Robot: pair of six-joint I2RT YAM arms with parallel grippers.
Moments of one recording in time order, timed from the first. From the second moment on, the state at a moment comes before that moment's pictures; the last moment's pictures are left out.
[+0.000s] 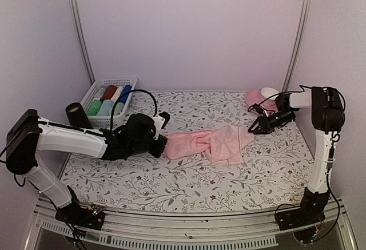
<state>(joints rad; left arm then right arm) -0.89 1.55 0.80 0.12 -0.26 -0.14 -0.02 2.19 1.51 -0.81 -0.87 -0.46</state>
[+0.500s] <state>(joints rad) -0.90 1.55 0.79 0.14 -0.30 -0.12 -0.04 2.19 1.43 -0.80 -1.04 -0.39</state>
